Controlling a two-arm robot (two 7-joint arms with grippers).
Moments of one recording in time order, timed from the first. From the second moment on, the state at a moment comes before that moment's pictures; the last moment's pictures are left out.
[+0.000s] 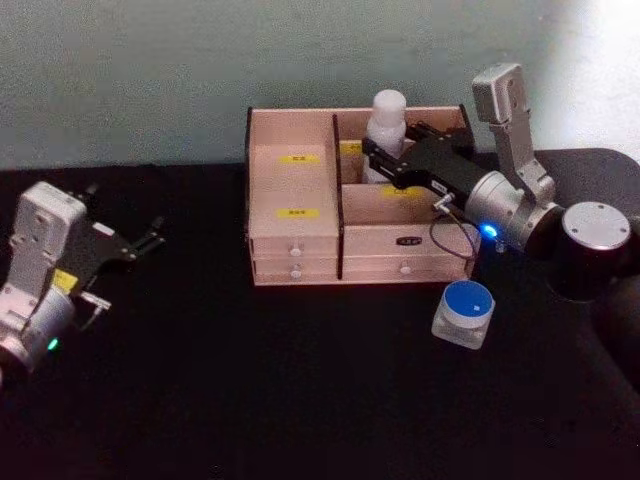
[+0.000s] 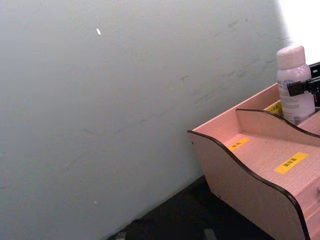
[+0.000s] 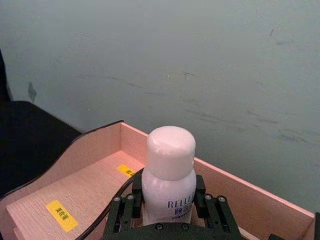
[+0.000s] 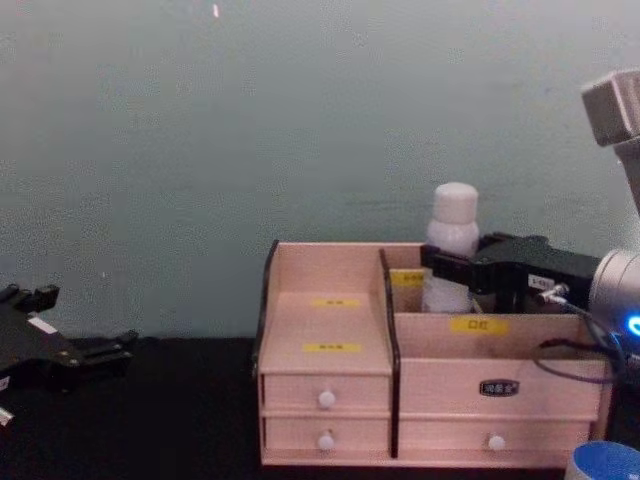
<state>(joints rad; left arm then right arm) -0.20 0.60 0.45 -1.41 -0.25 -0.12 0.03 0.61 0.22 -0.37 -0.91 0.28 -0.14 0.50</state>
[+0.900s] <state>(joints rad) -0.20 0.60 0.45 -1.41 -0.25 -0.12 0.03 0.60 0.23 -0.37 -0.94 0.29 -0.14 0.51</state>
